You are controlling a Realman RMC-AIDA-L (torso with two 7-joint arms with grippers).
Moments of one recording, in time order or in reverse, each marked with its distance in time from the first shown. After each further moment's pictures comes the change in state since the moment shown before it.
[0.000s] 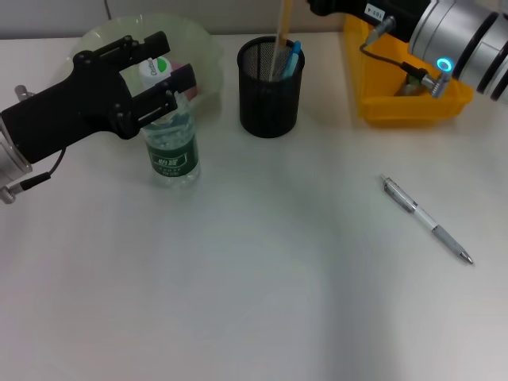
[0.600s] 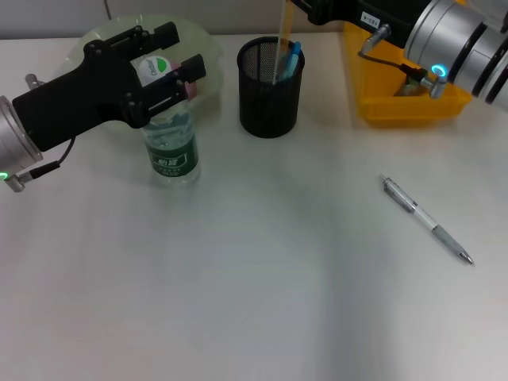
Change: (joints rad) left arm -0.025 -0.002 0.003 -0.002 0.000 -0.024 0.000; right arm 0.024 0.002 0.007 0.050 0.011 -0.008 -0.119
